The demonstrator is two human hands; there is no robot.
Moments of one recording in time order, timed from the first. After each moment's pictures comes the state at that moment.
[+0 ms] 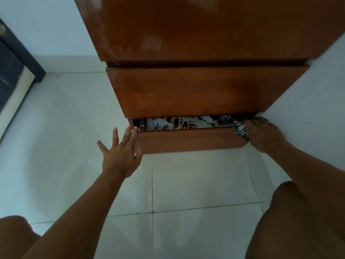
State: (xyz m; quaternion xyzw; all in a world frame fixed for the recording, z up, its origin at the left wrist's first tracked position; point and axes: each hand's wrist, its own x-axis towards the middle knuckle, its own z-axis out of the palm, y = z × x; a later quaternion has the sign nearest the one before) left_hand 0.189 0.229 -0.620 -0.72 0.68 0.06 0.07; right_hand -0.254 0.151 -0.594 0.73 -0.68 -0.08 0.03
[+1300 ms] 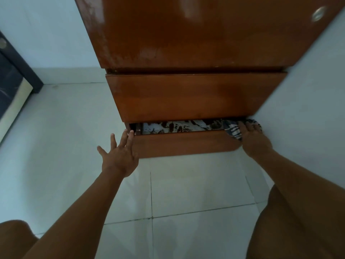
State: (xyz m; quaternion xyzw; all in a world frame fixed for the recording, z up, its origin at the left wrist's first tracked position) left_hand 0.192 0.223 -0.608 -0.73 0.67 0.11 0.09; right_hand -0.240 0.165 -0.604 0.66 -0.75 -0.05 -0.01
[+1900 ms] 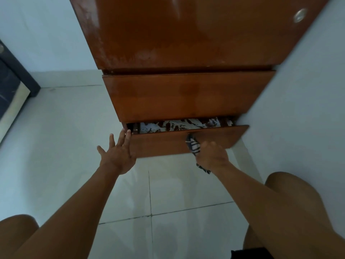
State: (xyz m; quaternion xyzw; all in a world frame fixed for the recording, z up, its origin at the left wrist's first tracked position) left_hand 0.197 0.221 -0.606 -0.71 0.68 0.14 0.08; right_hand -0.100 0.225 -0.580 0.63 -0.76 -0.03 -0.17
